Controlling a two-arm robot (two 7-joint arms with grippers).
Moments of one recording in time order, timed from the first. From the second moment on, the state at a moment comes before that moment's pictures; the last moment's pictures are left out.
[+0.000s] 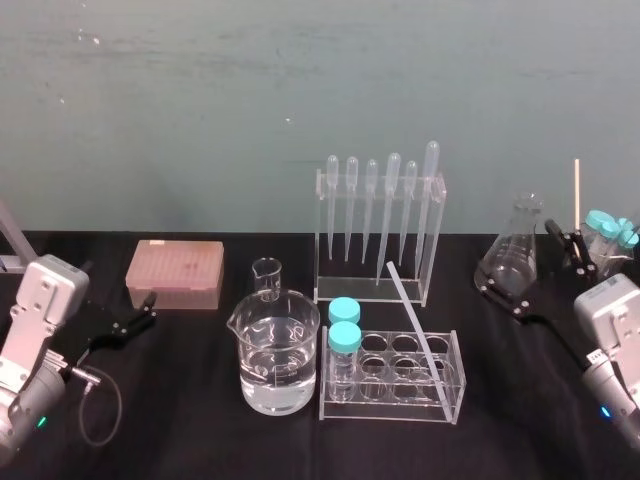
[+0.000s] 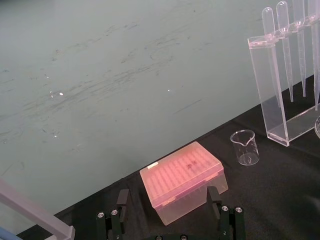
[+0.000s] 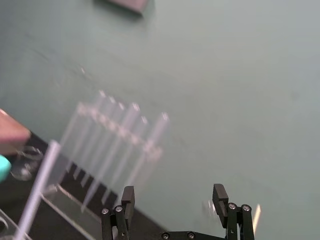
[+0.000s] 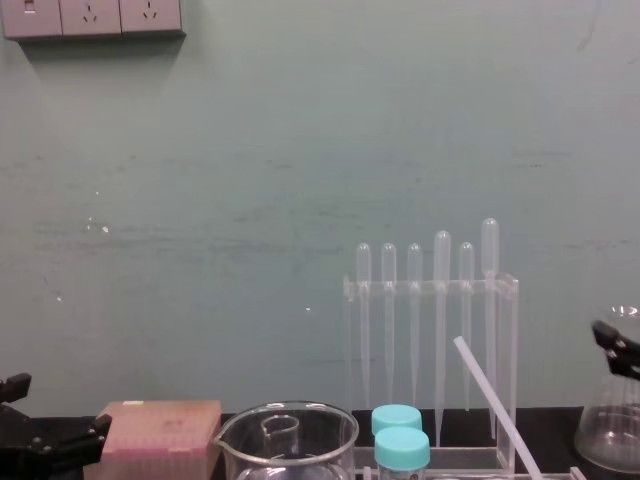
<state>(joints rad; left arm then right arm) -0.20 0.60 0.45 -1.41 -0.25 -0.12 0.03 0.17 0.61 -0.44 -1.48 0.04 -0.35 -0.13</state>
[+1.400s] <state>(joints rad) -0.20 0.60 0.45 -1.41 -0.25 -0.12 0.03 0.35 0.51 -0.49 -1.28 0.62 -0.10 0.58</state>
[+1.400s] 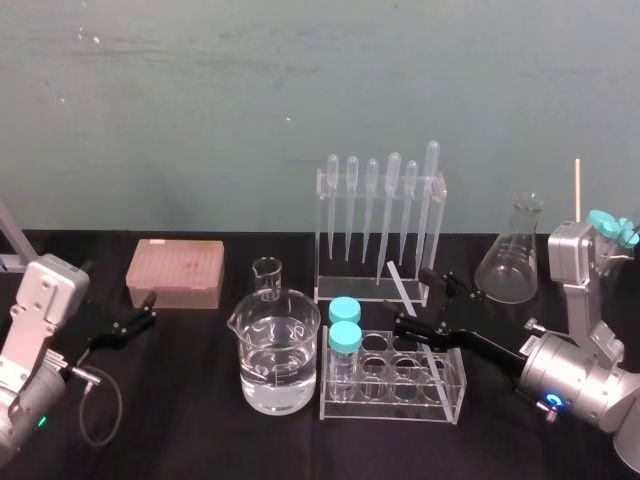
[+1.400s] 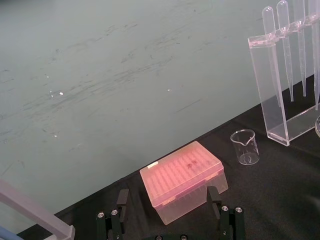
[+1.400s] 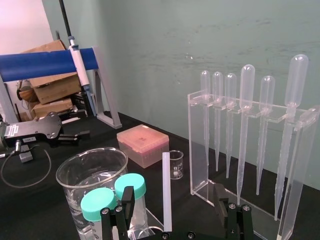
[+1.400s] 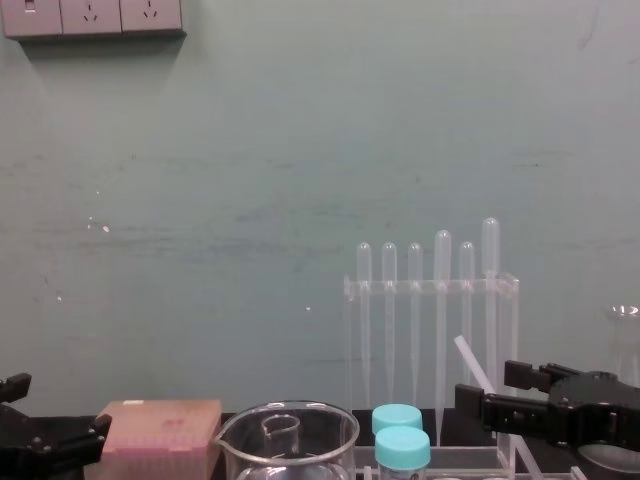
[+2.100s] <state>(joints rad) -0.20 0.60 0.45 -1.41 -0.25 -0.12 0.03 0.35 0.51 -0.49 -1.29 0.62 -0.11 0.58</state>
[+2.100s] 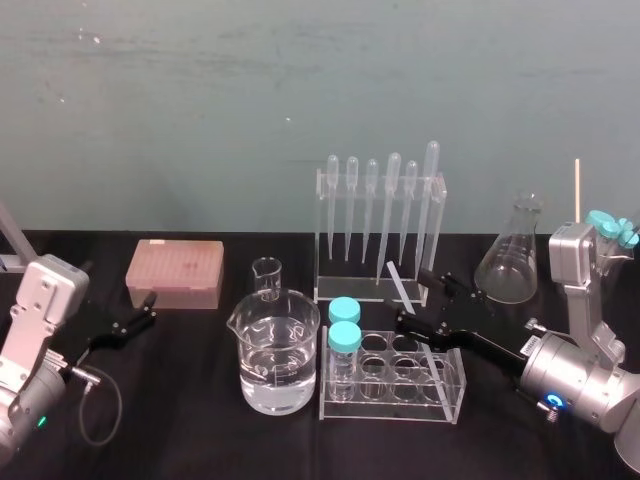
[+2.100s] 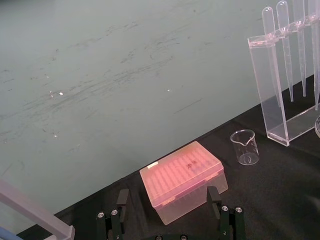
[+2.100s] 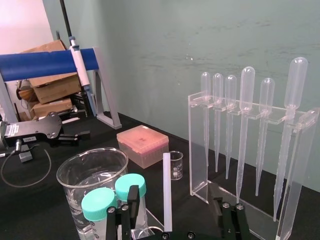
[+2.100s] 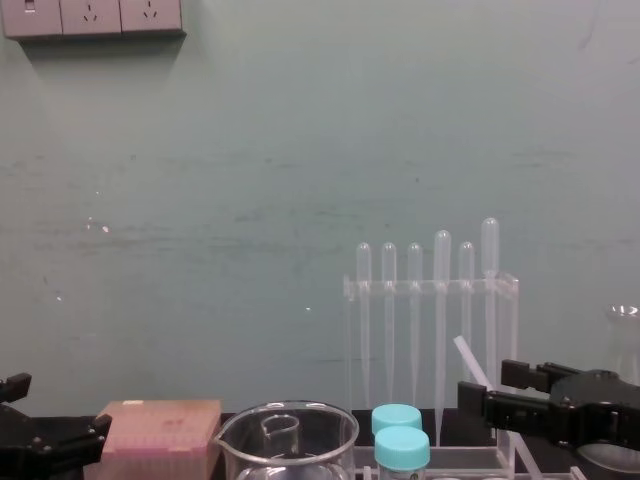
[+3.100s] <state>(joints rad) -0.20 0.60 0.45 -1.41 -0.25 -0.12 0.03 0.35 0.52 -0.49 -1.29 0.62 -0.11 0.58</state>
